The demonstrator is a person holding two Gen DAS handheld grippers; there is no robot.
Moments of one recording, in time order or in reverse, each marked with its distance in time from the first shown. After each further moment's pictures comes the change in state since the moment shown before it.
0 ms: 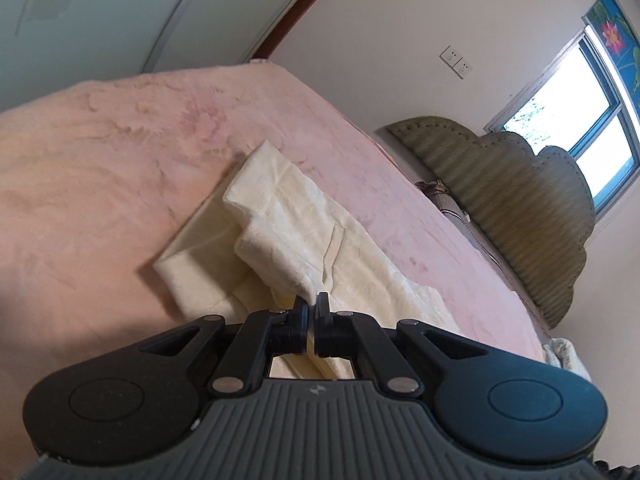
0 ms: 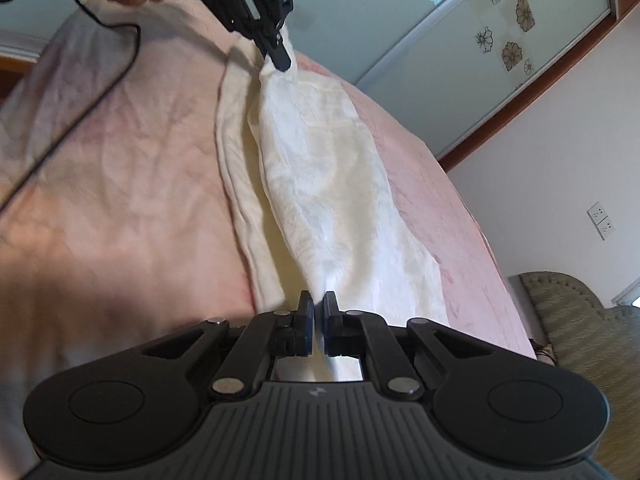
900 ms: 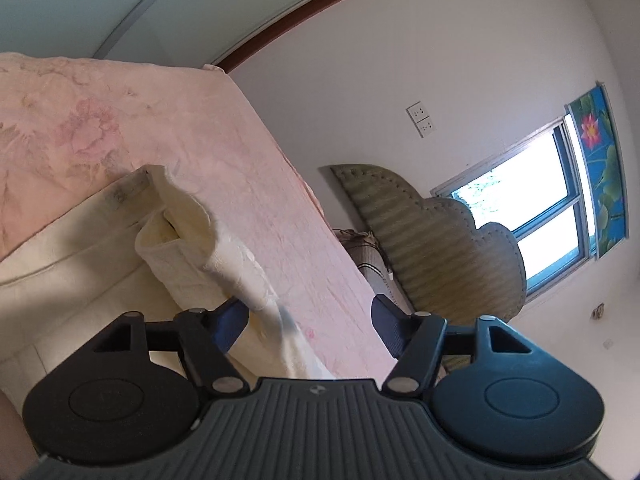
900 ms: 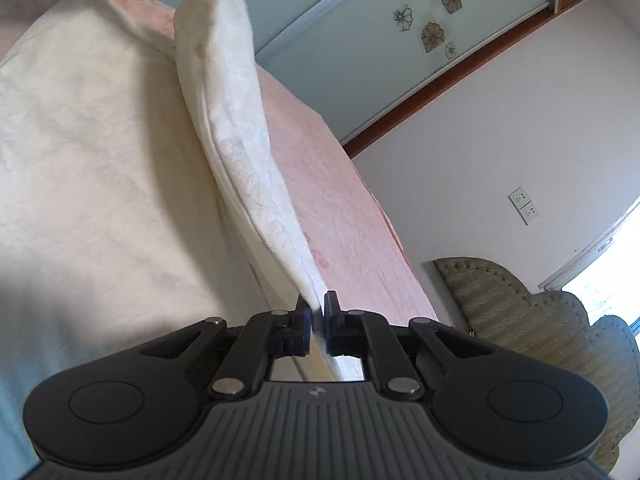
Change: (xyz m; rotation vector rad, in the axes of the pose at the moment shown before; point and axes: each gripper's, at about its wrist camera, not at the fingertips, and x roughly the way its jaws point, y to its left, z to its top) left arm 0.039 -0.064 0.045 -0.243 -0.078 -0.243; right arm 0.084 -0.086 -0.022 0.007 0.040 -0.288
